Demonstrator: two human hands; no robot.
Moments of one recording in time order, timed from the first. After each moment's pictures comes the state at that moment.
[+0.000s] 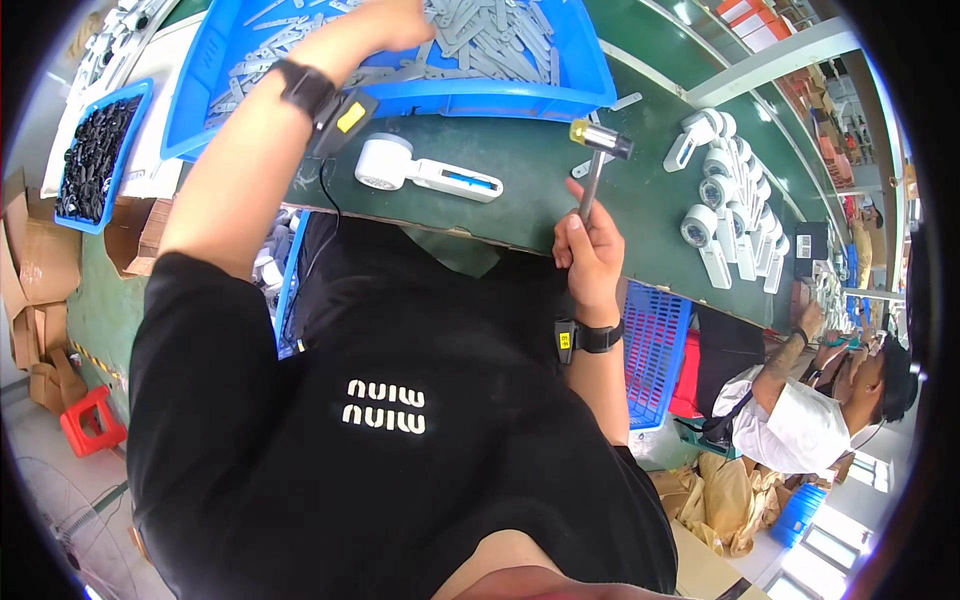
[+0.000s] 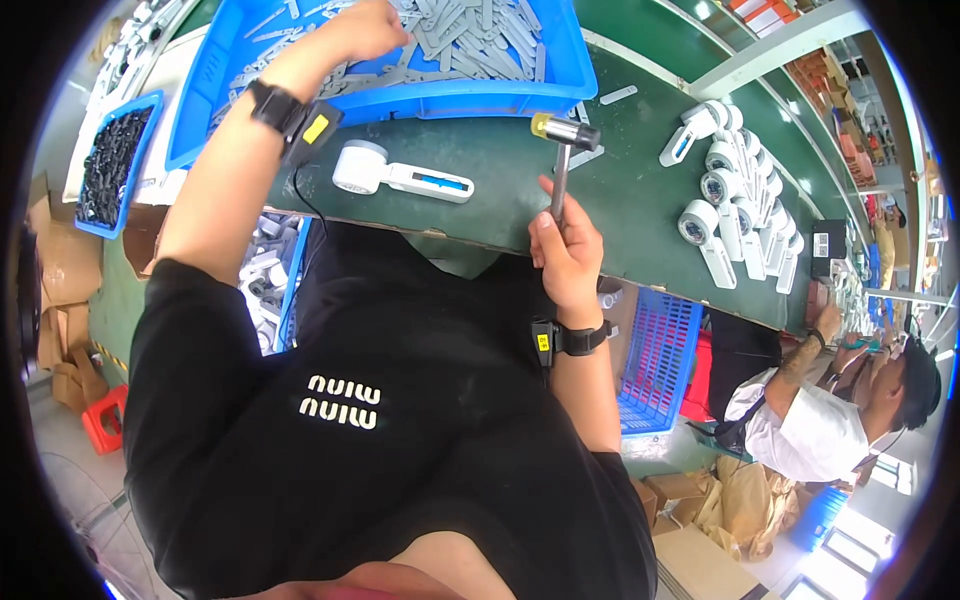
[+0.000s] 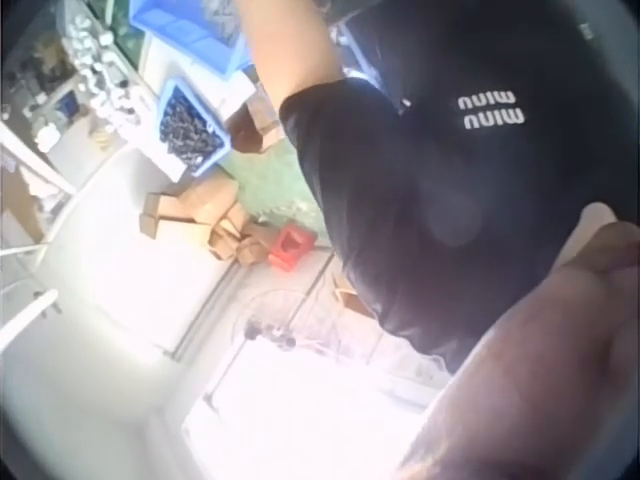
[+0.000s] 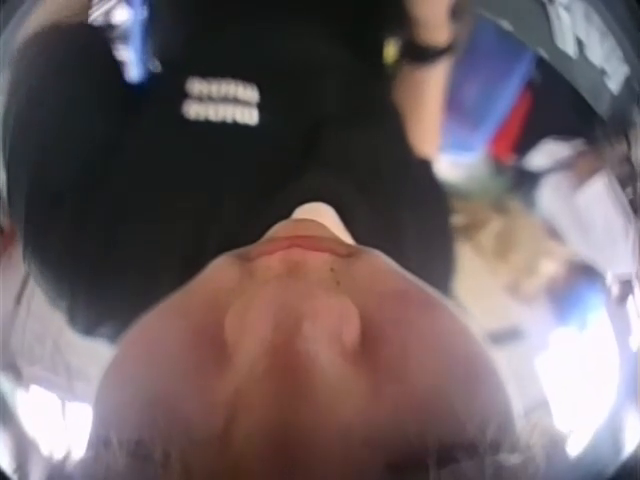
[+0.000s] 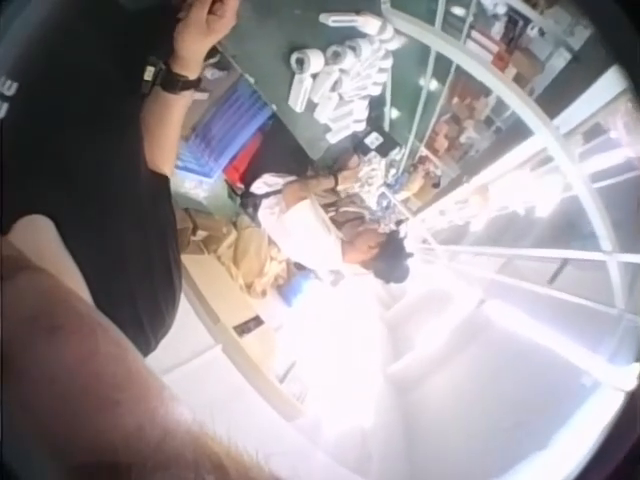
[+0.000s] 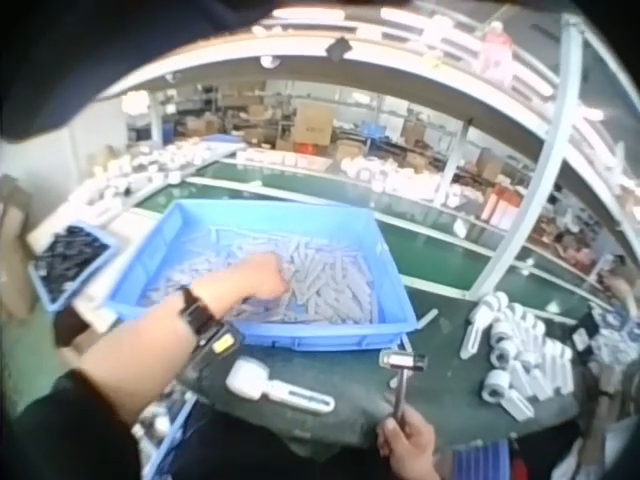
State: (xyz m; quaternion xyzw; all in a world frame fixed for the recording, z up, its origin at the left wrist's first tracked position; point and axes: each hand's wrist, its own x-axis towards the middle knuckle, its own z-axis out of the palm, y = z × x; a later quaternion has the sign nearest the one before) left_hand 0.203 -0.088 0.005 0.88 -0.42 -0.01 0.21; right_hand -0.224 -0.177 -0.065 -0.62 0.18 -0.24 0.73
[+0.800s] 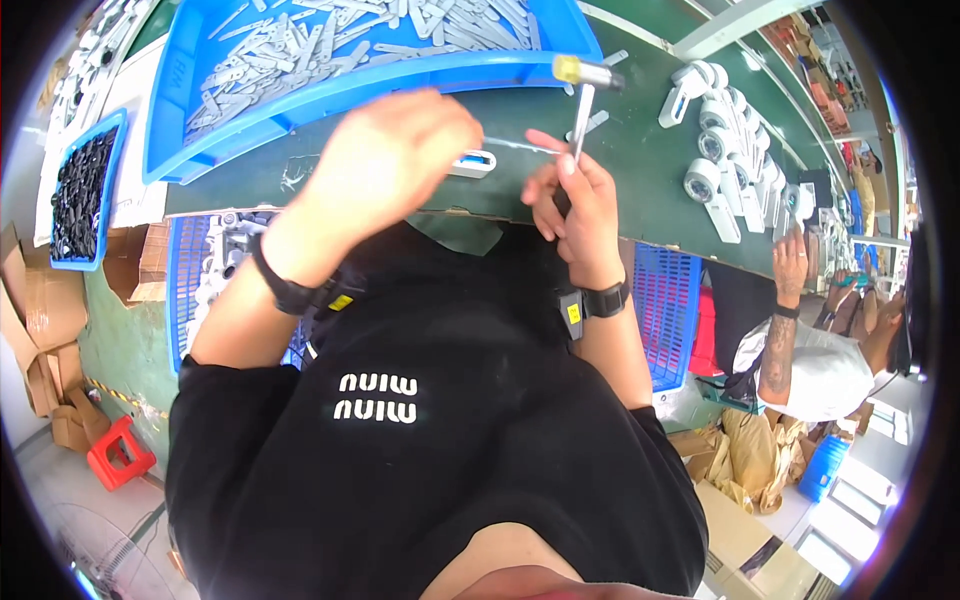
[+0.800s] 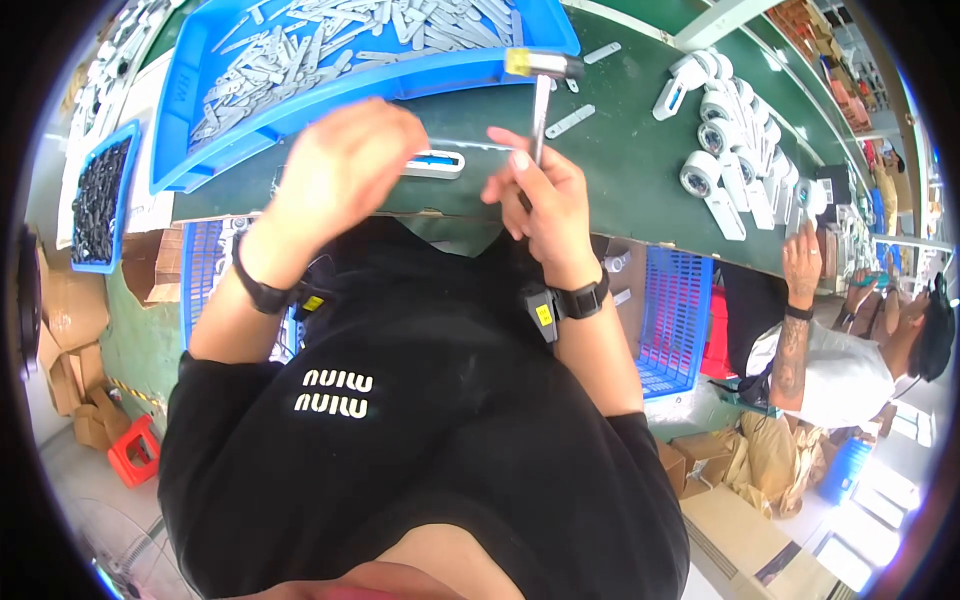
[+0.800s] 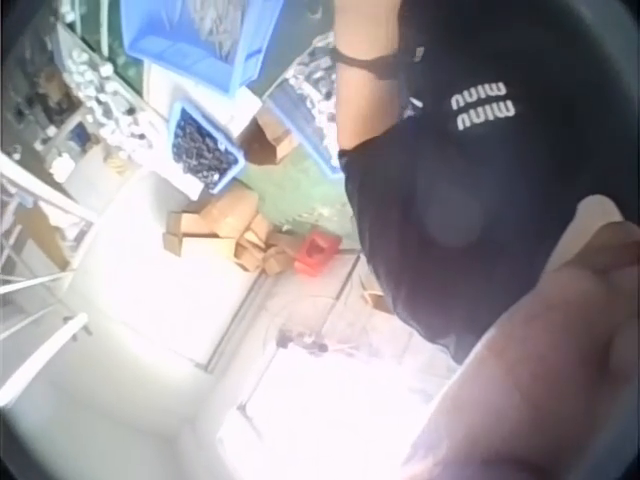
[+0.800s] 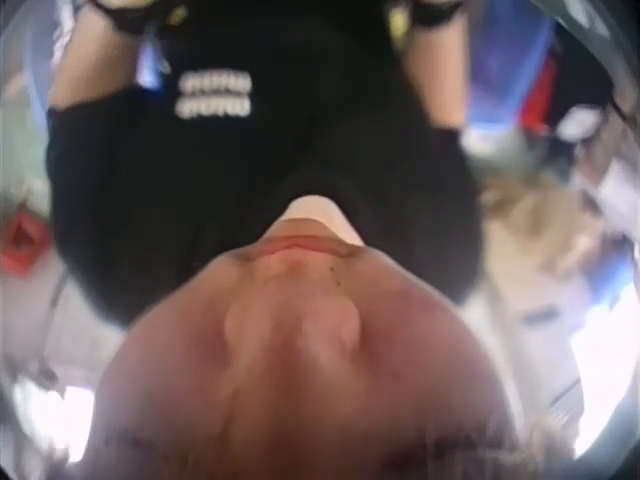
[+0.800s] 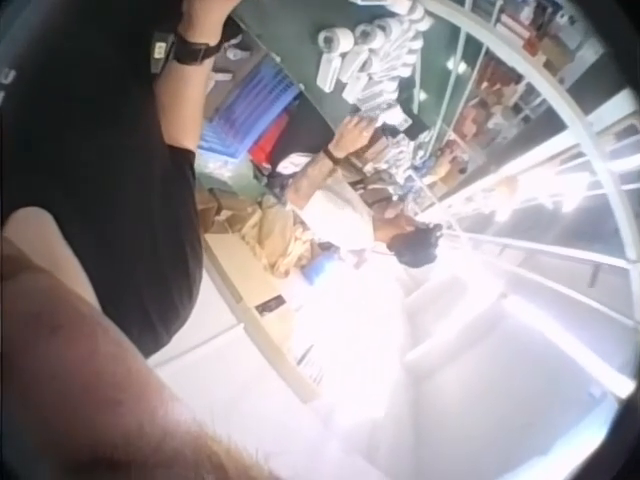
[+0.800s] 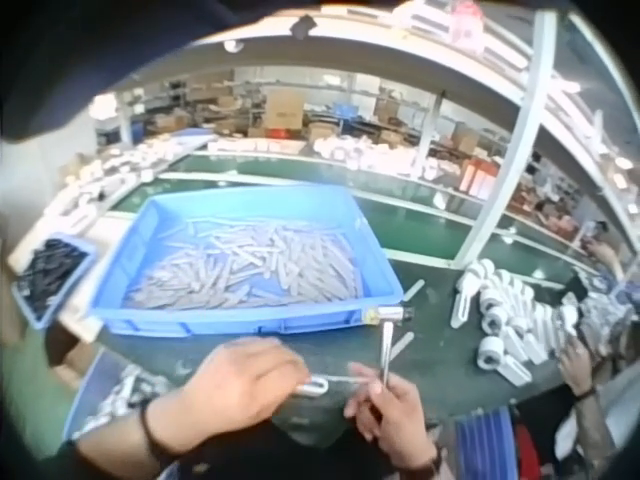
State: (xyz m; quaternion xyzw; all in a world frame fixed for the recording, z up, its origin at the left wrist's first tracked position) left_hand 0.015 0.016 0.028 0.60 -0.71 0.16 0.34; right_hand -0.192 -0.153 -0.019 -0.52 0.19 -0.23 0.80
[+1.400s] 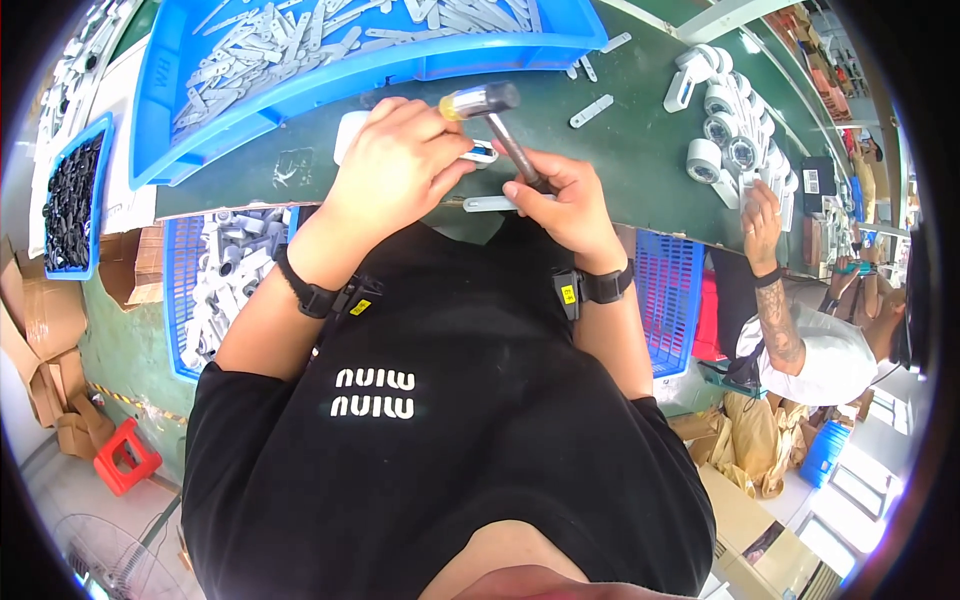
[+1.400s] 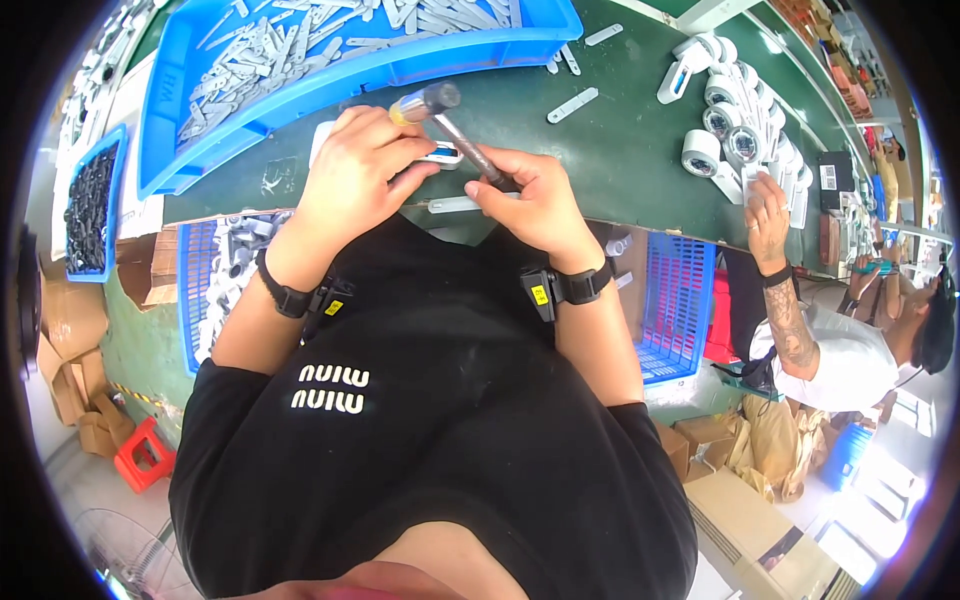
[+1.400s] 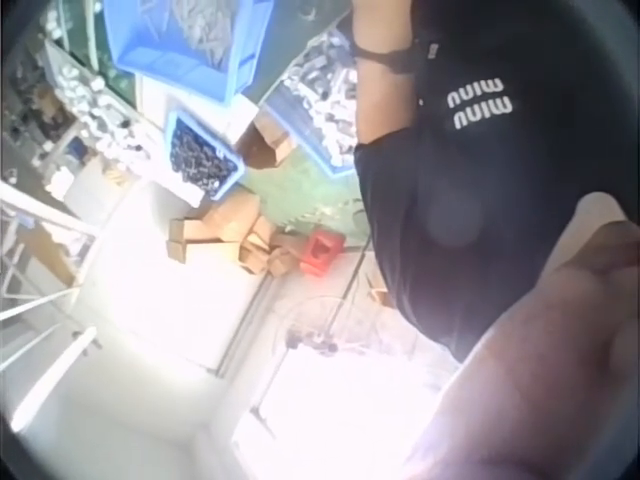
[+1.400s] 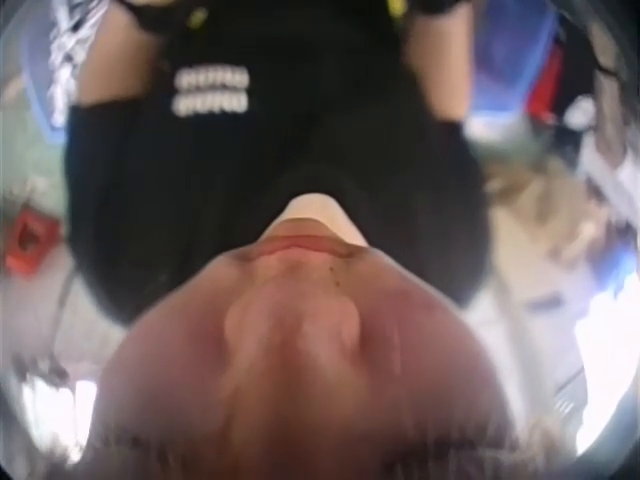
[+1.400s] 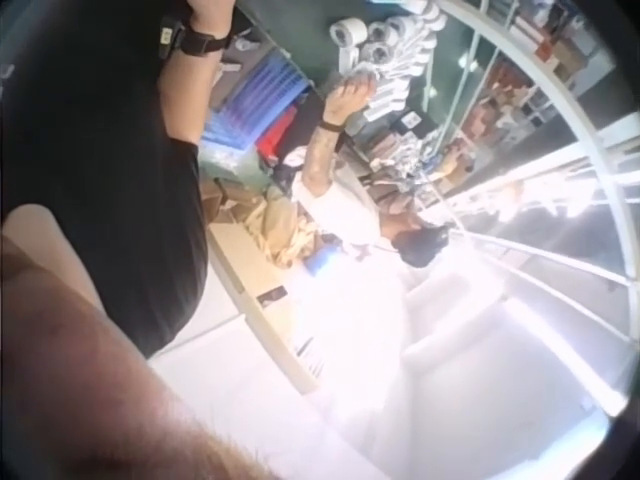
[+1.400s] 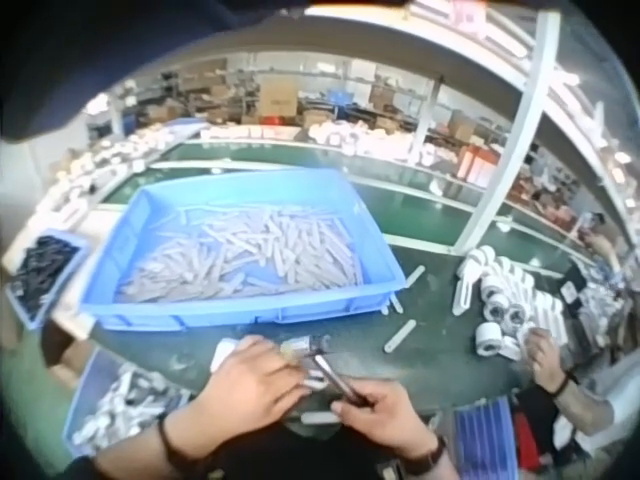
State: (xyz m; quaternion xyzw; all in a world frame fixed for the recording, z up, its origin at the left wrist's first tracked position) left_hand 0.005 0.015 -0.026 0.67 -0.65 0.11 0.33; right_hand -0.193 -0.161 -0.047 -0.74 0.16 -0.11 0.64
